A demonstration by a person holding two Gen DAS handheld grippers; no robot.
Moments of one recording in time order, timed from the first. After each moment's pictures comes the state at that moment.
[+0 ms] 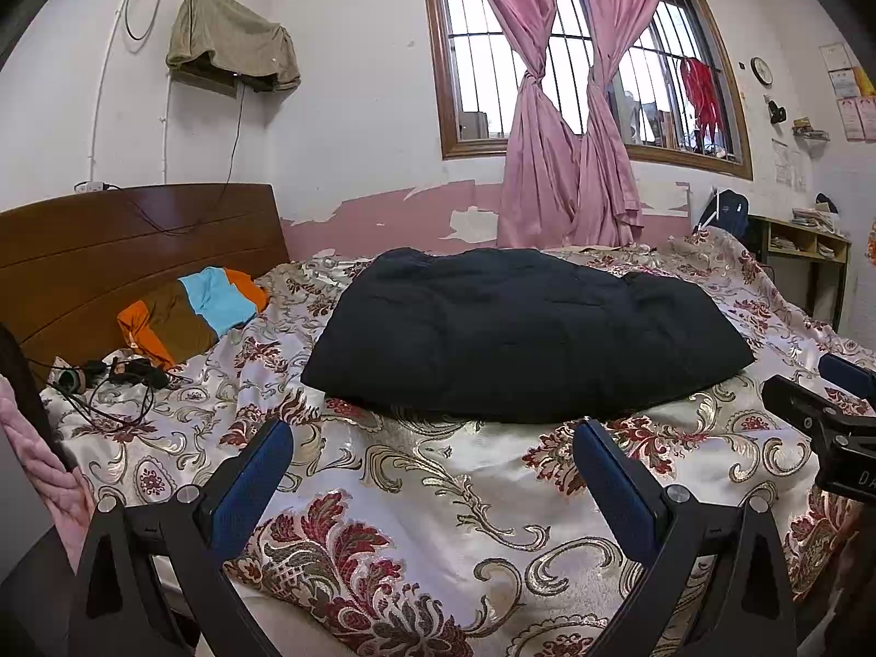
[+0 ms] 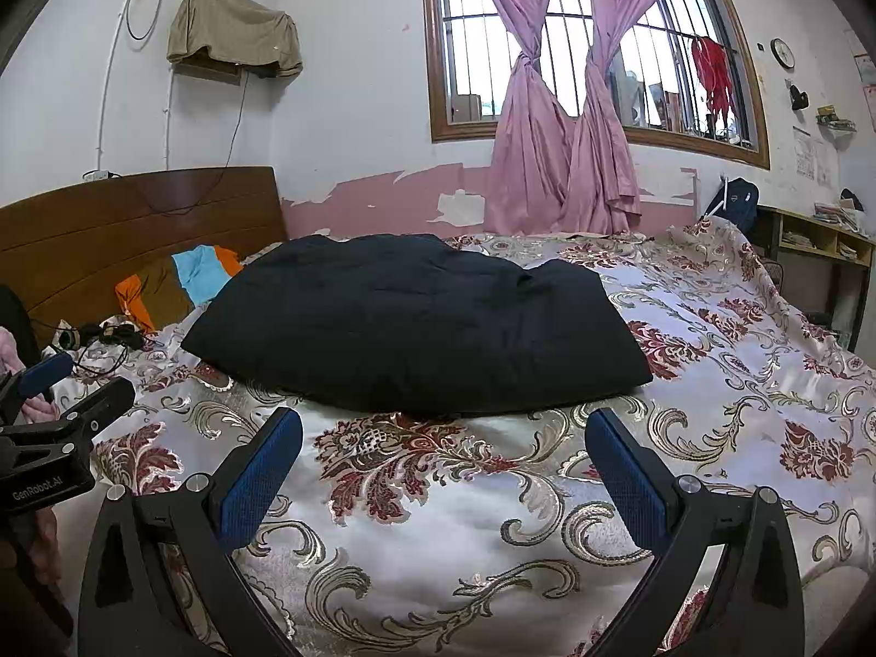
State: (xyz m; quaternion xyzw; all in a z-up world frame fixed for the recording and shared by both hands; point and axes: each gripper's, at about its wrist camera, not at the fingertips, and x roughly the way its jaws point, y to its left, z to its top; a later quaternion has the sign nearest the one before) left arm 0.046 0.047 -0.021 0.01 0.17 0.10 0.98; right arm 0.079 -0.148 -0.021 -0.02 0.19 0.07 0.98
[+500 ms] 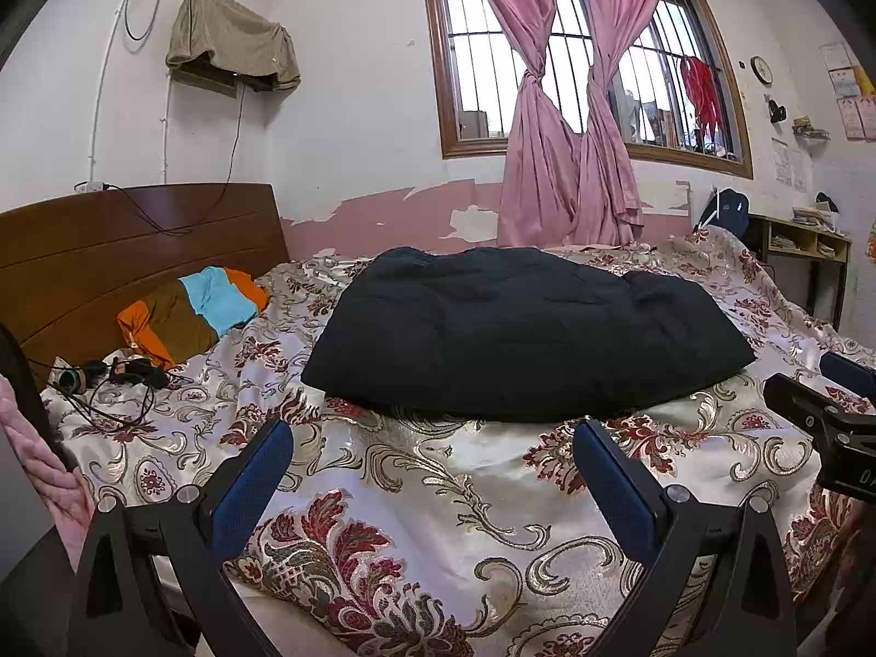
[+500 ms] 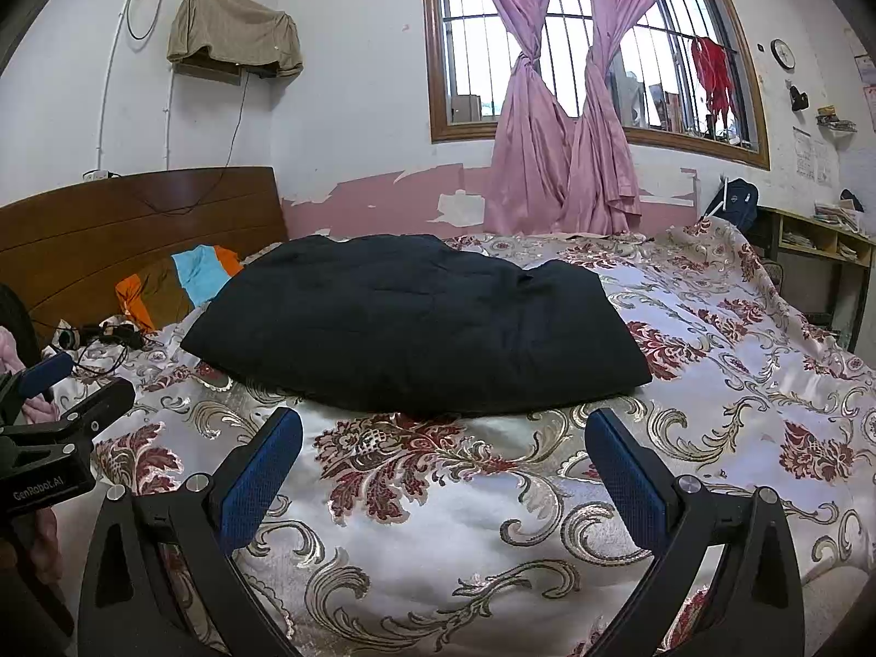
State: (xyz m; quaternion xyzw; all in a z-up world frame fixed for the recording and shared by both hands) left arm 0.046 0.047 -0.021 0.01 0.17 0.09 0.98; right arm 0.079 -0.150 -0.021 -0.02 0.19 0.07 0.98
